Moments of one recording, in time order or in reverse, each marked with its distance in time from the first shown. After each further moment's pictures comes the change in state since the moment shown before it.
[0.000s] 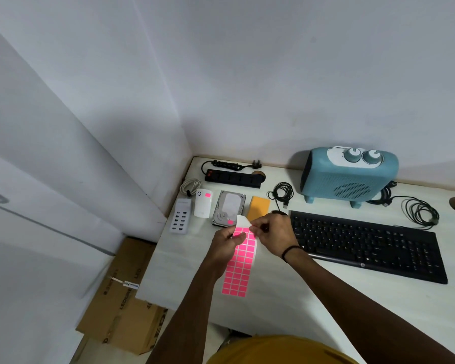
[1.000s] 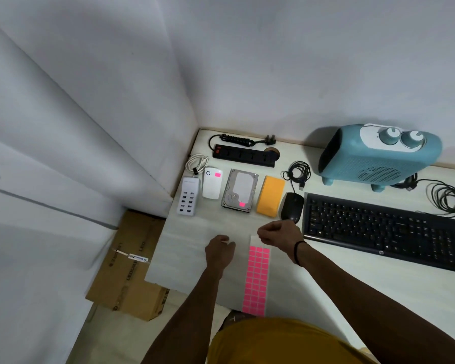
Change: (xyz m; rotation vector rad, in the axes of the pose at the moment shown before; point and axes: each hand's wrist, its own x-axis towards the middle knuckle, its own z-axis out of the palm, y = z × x) left_hand 0.044 -0.098 -0.042 0.448 0.302 -0.297; right_hand 0.007 0.029 0.064 0.547 -0.230 0.652
